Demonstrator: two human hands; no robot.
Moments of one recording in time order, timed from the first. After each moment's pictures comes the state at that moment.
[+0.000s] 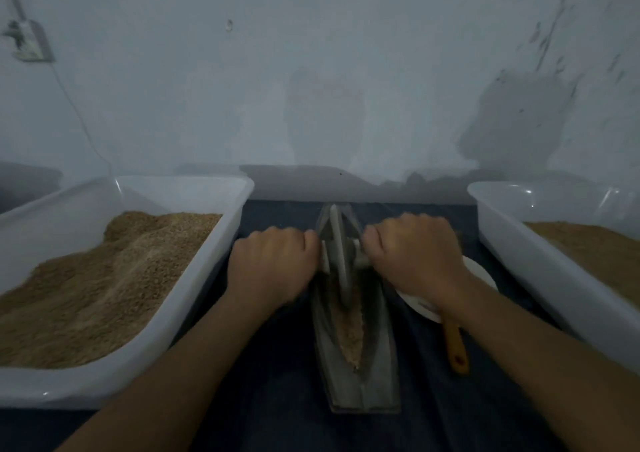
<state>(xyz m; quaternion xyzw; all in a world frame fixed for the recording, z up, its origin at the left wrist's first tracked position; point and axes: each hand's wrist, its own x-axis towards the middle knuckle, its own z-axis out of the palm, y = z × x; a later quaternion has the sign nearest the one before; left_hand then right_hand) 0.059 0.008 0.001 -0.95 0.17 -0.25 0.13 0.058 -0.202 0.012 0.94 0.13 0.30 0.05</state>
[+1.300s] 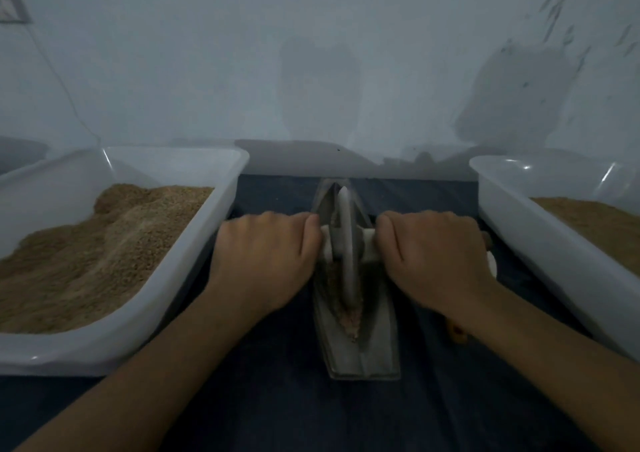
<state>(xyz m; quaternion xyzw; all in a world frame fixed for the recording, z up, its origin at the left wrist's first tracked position) 0.032 0.017 -0.010 -0.91 0.20 -0.35 0.05 0.012 -0.206 0.002 0.93 0.12 0.34 -0.02</state>
